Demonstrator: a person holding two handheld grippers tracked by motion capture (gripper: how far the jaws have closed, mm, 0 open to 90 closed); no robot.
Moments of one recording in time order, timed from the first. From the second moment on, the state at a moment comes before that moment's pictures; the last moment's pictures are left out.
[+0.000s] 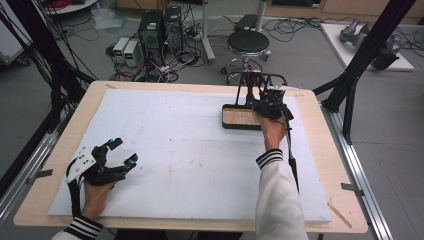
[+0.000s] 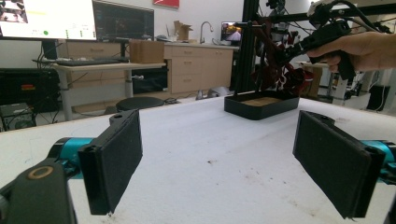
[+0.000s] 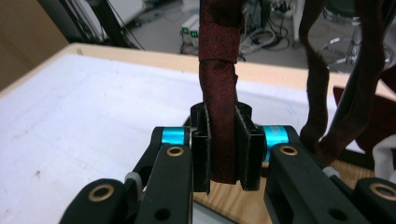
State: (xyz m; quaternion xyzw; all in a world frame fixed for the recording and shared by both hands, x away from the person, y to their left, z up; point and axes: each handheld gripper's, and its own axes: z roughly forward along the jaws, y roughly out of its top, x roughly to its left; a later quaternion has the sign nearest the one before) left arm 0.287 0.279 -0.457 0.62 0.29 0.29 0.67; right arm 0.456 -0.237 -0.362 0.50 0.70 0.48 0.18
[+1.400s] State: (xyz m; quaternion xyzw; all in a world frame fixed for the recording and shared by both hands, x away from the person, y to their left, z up) left arm 0.287 0.277 -0.456 0.62 0.29 0.29 0.67; right arm 0.417 -0.232 -0.336 0.43 0.72 0.51 0.20
